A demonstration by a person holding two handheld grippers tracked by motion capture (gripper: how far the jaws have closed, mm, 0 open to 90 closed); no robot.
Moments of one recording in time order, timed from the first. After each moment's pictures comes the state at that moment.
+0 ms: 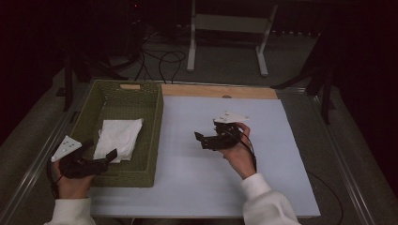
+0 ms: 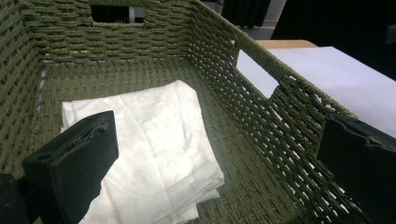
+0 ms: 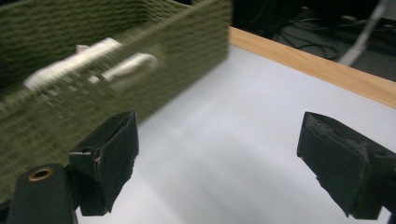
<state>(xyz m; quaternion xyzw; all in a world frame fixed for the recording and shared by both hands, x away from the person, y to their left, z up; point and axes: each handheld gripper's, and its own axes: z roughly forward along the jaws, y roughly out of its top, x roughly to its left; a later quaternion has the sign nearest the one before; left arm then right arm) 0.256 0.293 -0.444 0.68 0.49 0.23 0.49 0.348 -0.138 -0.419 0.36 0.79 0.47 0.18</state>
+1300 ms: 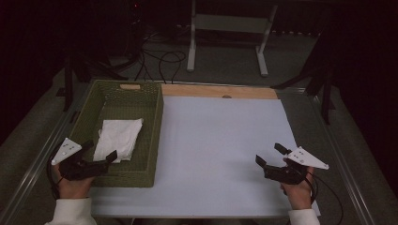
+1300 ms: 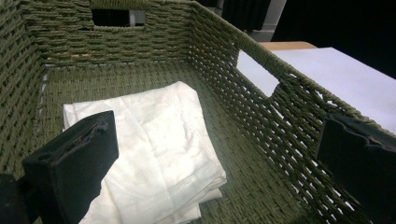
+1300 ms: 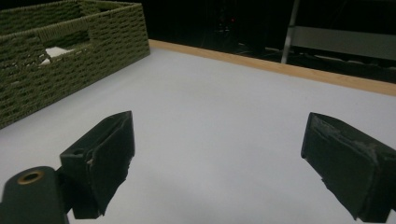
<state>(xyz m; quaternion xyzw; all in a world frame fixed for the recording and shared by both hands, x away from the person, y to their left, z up) 0.253 0.294 -0.448 0.68 0.48 0.24 0.50 0.259 -0.311 -0.460 0.41 0.70 0.52 0.27</state>
